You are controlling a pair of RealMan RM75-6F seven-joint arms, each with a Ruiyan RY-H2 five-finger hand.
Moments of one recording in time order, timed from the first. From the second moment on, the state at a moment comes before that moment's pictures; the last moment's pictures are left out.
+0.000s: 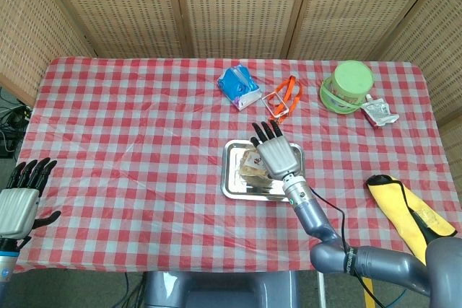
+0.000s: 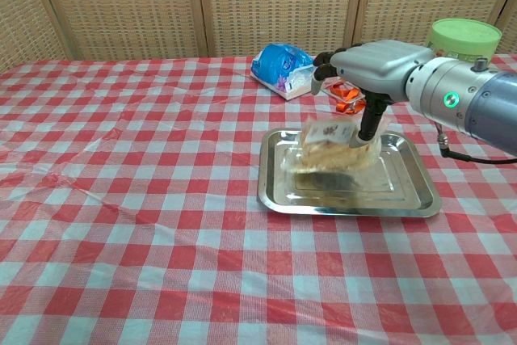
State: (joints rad) left arm -0.13 -1.16 -0.03 -1.61 1.47 1.41 0.18; right arm 0.81 -1.60 0.27 -1.54 -0.95 1.02 -0.77
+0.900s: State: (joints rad) left arm -0.11 -1.15 -0.02 -1.62 1.53 1.49 0.15; right arm 0.46 -1.35 0.00 -1.66 -1.33 1.39 -0.41
